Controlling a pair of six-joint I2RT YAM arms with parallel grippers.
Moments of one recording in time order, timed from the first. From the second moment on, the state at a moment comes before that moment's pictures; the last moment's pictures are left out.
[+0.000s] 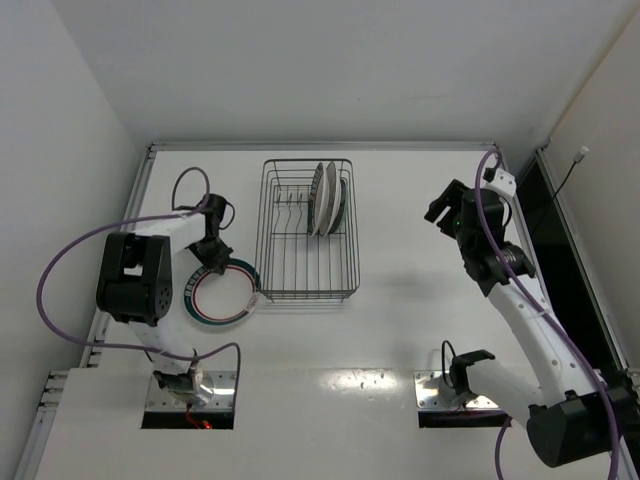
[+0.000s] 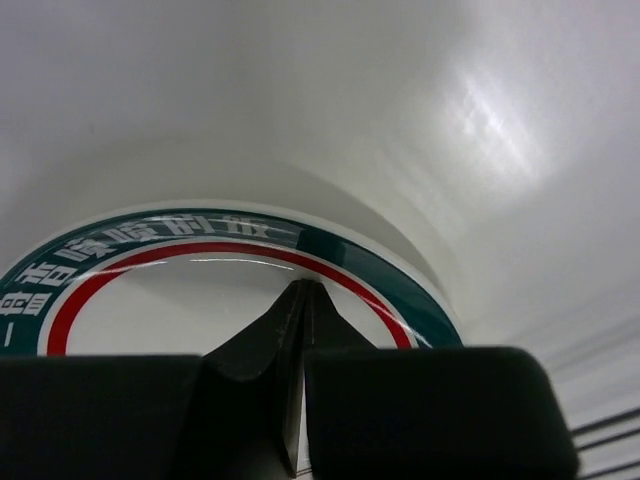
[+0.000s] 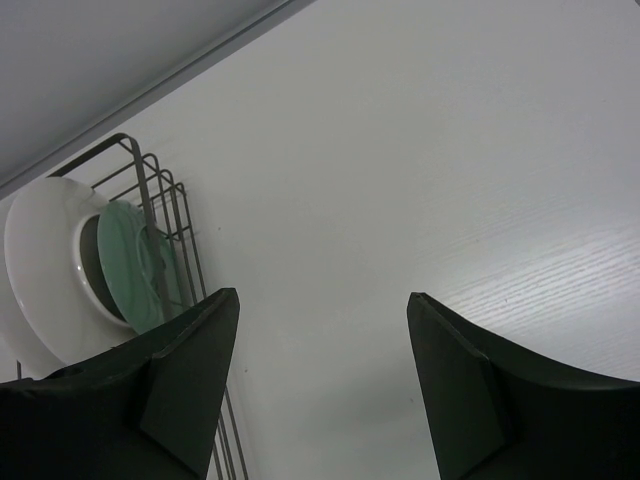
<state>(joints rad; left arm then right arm) -0.09 1.71 1.01 -0.69 -0.22 -0.90 0.21 0.99 0.86 -0.32 0.34 0.57</state>
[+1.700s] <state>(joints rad) 0.01 1.83 1.17 -0.61 -0.29 -0.62 0.19 0.99 0.85 -0.31 0.28 0.57</state>
